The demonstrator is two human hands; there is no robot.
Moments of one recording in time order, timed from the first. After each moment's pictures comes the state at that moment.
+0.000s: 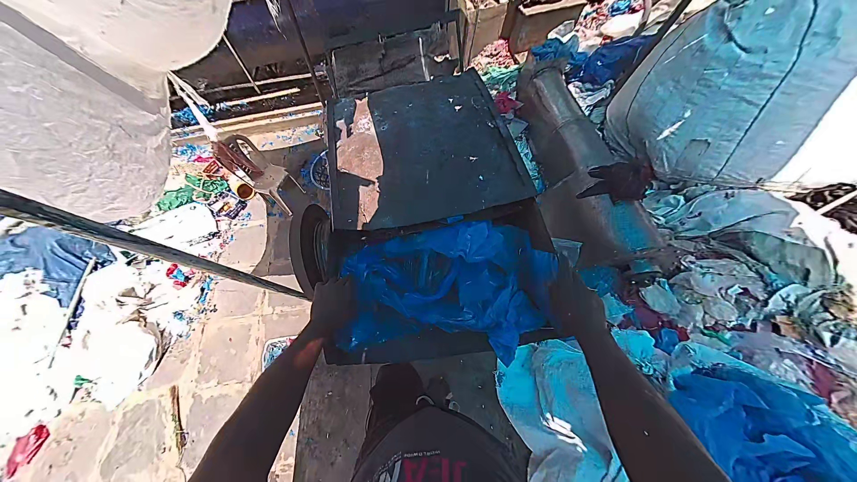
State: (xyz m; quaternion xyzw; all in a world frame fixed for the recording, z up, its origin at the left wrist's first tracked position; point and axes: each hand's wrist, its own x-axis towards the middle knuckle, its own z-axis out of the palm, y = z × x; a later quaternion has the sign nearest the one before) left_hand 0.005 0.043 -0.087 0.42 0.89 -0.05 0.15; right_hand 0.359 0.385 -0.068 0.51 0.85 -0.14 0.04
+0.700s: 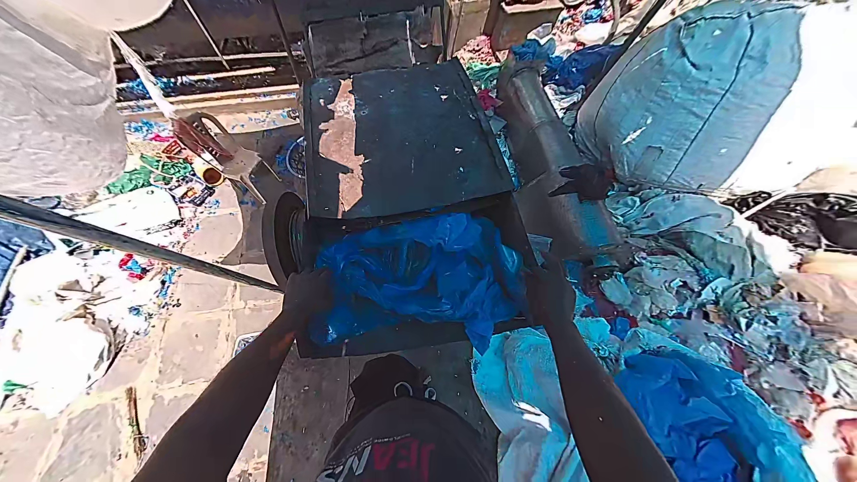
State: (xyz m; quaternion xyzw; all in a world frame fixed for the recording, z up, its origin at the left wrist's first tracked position) left_hand 0.006 0.044 -0.087 0.42 0.89 -0.06 0.15; right_hand 0.371 0.382 -0.077 0.48 0.87 -0.11 -0.07
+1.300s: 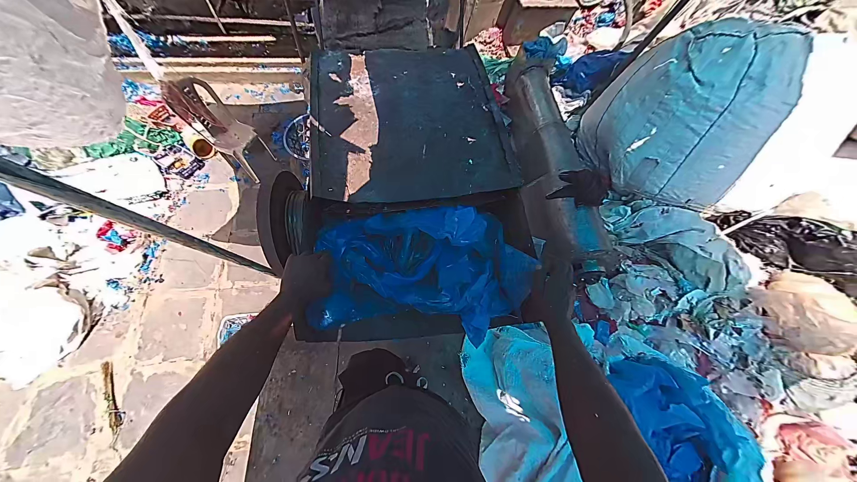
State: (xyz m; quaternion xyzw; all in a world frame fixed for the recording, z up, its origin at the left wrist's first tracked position) left_hand 0.005 0.037 -0.095 0.44 0.89 -0.01 0.11; right_hand 0.378 0.382 -0.084 0.51 0.83 -0.17 -0.15
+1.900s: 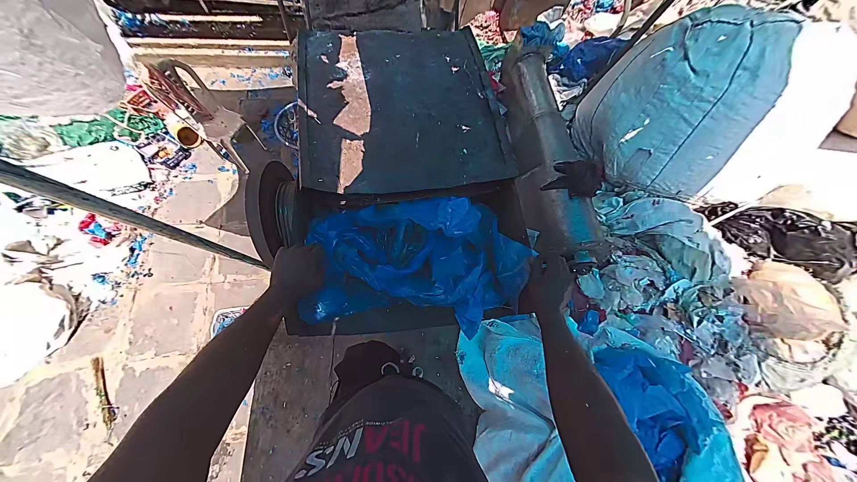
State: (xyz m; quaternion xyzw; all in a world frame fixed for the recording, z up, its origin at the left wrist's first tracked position) left_hand 0.002 0.036 -0.107 0.44 0.89 -0.01 0.10; right_hand 0.377 0.383 -0.082 0.54 0.81 -0.16 -0.16
